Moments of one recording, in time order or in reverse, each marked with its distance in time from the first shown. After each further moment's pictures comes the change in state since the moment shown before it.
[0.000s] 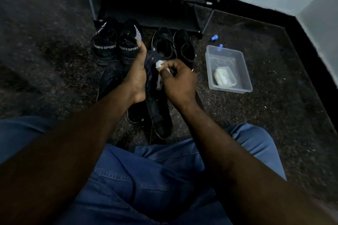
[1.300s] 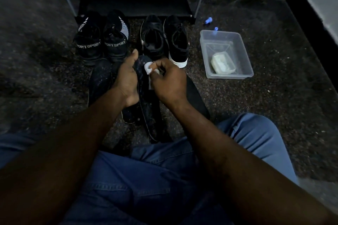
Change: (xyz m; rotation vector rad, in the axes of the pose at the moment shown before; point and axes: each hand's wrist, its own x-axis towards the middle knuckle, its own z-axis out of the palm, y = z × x) left_hand 0.025 -0.023 -0.003 -0.049 0.015 -0.162; right_hand 0.009 0.035 0.011 -0.032 -0.007 0.059
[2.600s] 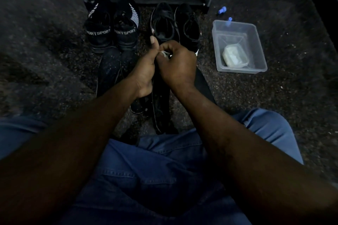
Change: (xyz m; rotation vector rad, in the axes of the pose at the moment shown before) left_hand 0.000 -0.011 0.007 0.184 -0.029 0.112; right_hand 0.014 -0.007 0.012 -0.093 0.057 -0.088
